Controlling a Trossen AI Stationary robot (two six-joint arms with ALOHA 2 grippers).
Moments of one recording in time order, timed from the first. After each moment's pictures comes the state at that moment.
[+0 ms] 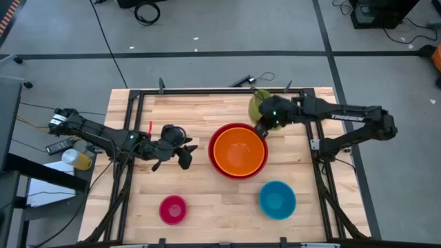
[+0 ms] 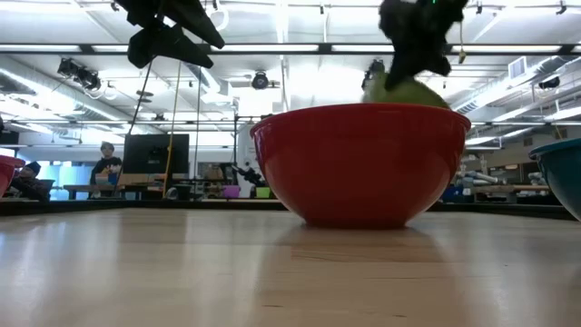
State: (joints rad) left arm -0.29 1.12 0.89 -0.43 -0.62 -0.77; right arm -0.18 1.26 1.18 -0.85 0.17 0.52
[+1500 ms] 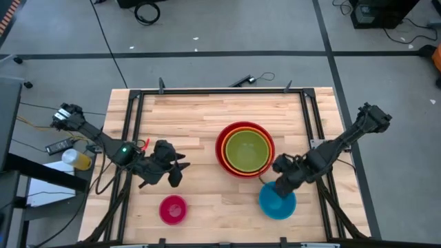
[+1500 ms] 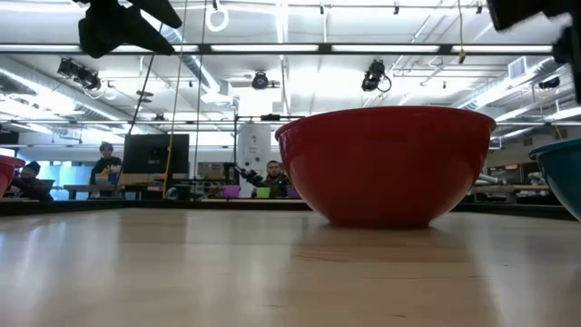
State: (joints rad) left arm -0.55 1.12 0.89 -0.56 -0.69 -0.98; right arm 0.58 1.33 1.04 -1.05 0.08 1.32
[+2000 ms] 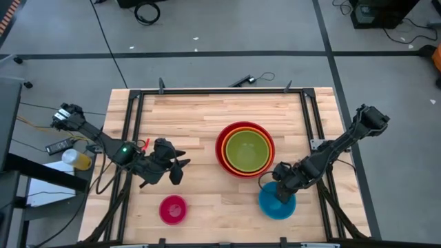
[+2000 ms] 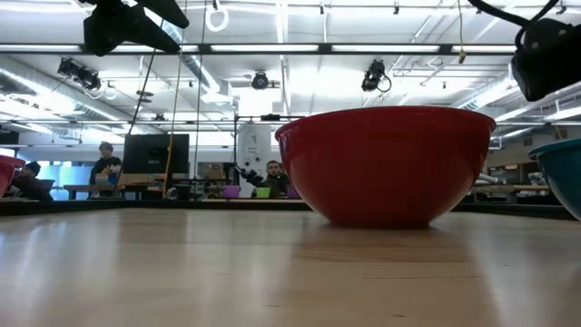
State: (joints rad) left arm -0.55 1.12 0.89 -0.54 -0.77 -0.98; right arm 0.61 1.37 0.80 -0.79 -0.05 1.33
